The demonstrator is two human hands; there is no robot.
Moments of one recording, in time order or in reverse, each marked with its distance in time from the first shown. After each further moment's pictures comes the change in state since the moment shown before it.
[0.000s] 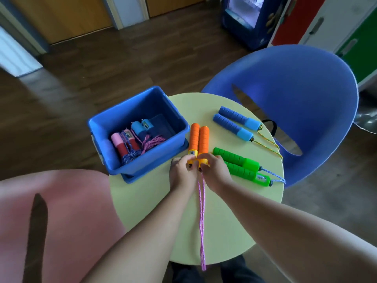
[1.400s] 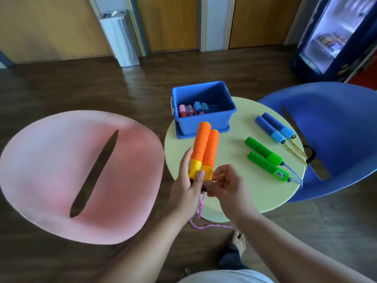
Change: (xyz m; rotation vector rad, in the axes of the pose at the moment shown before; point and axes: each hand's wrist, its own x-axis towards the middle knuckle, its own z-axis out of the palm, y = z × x) left_hand -0.280 -0.016 -0.101 -0.328 0.222 0.203; right_hand -0.249 0.006 -0.020 0.518 -0.266 -0.330
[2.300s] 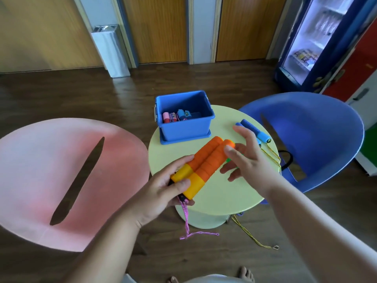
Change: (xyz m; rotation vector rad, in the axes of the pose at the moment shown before) left_hand -0.018 0.057 -0.024 -0.457 -0.478 -0.183; right_hand 0.002 -0.096 -0.109 -0.110 -0.160 -0.080
